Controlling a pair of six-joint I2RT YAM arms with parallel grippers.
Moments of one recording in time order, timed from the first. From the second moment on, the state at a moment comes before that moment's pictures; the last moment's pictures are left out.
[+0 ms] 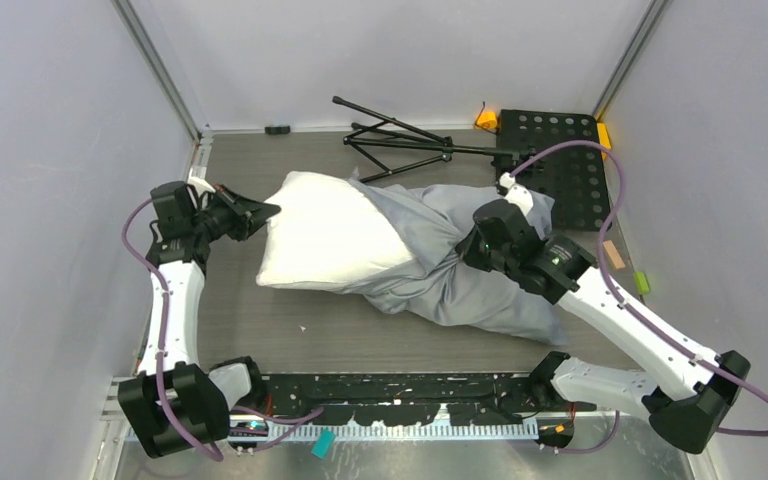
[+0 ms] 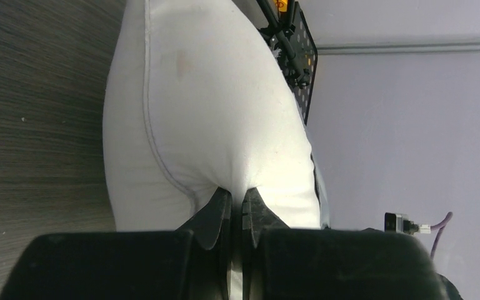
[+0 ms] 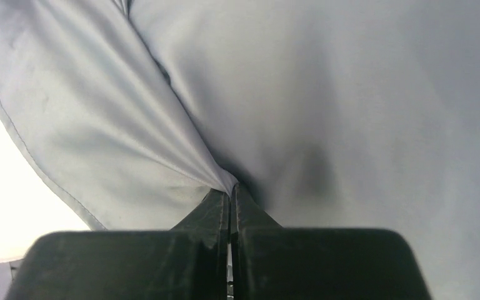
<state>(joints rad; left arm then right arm) 0.26 1.08 0.91 -0.34 0.72 -0.87 0.74 1.06 1.08 -0.78 0.34 0.89</state>
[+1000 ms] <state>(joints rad) 0.28 1.06 0.99 -0.51 0.51 -0.64 0.68 1.41 1.73 -0.94 0.29 0.65</state>
